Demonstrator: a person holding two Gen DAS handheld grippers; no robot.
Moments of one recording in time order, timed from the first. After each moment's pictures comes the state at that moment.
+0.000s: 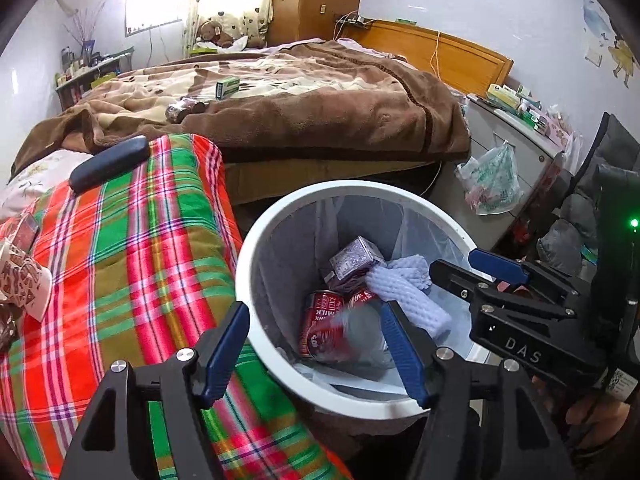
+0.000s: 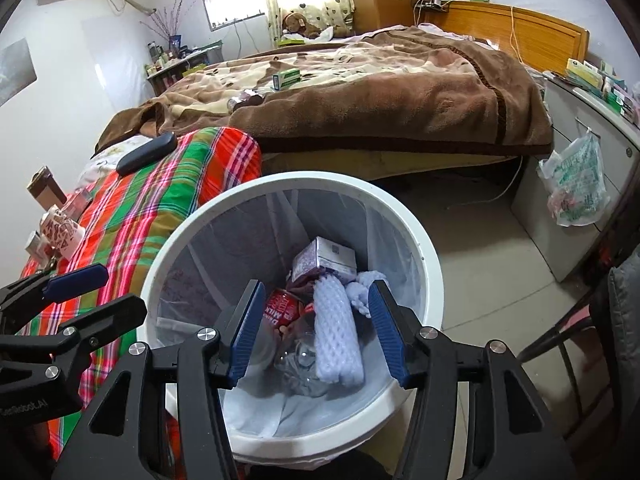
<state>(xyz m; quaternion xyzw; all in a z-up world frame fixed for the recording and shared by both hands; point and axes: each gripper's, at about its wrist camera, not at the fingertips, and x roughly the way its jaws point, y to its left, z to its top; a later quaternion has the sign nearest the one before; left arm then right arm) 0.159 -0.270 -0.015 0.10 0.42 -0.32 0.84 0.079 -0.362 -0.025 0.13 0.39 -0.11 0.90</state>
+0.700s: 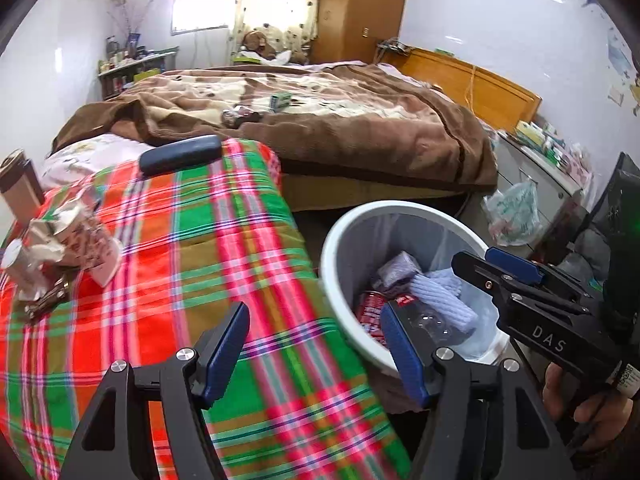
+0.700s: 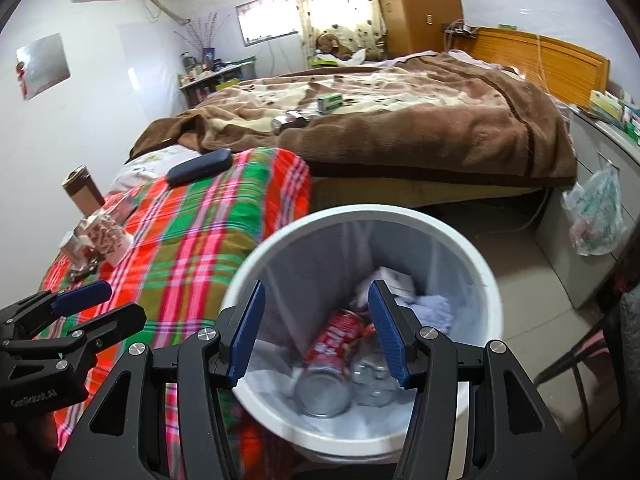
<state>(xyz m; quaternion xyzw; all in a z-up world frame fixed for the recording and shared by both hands) 0.156 -0.188 0.010 0.05 0.40 -0.27 0.87 0.089 -0.312 0.000 0.11 0.36 -0.07 0.92</state>
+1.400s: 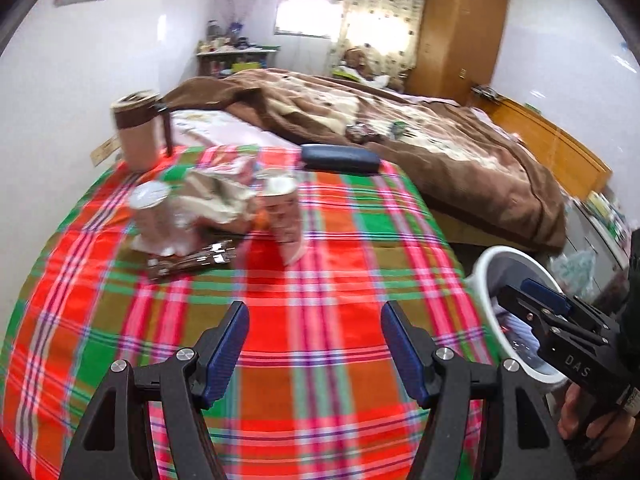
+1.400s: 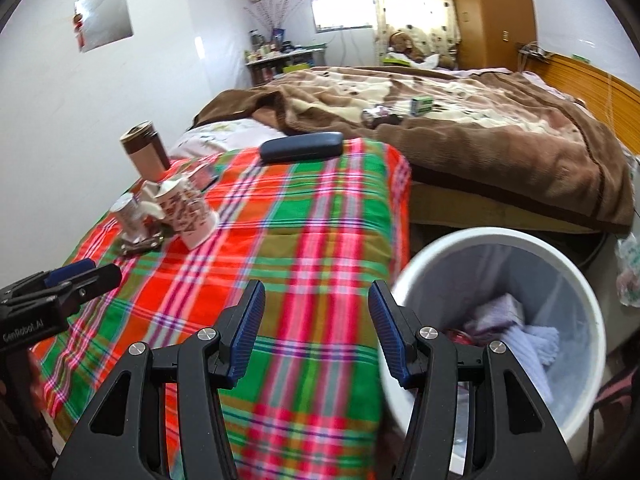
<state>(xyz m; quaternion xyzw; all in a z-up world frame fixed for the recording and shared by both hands) 0.185 -0.026 0.013 -0.02 0.39 -0.13 0.91 0.131 -0.217 -0.002 0.06 0.37 0.03 0.93</state>
